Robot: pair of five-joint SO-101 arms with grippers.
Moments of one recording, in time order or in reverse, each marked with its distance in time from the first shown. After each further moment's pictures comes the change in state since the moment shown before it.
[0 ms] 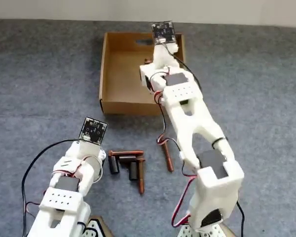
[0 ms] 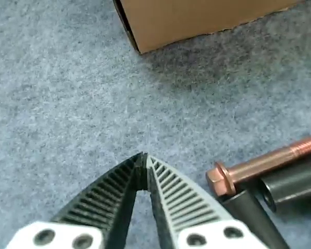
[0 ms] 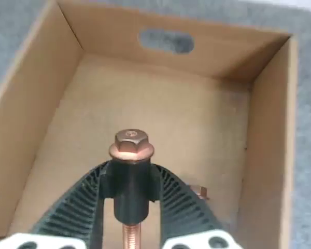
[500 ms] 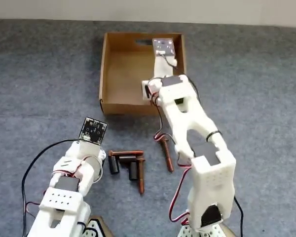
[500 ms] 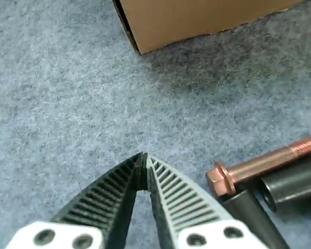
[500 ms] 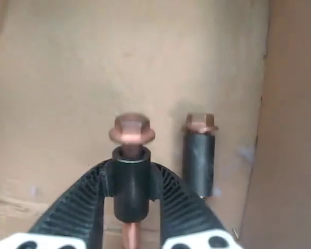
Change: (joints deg) left arm 0.0 0.0 0.0 0.0 0.0; right arm 0.1 7.5 -1.6 11.2 -6.6
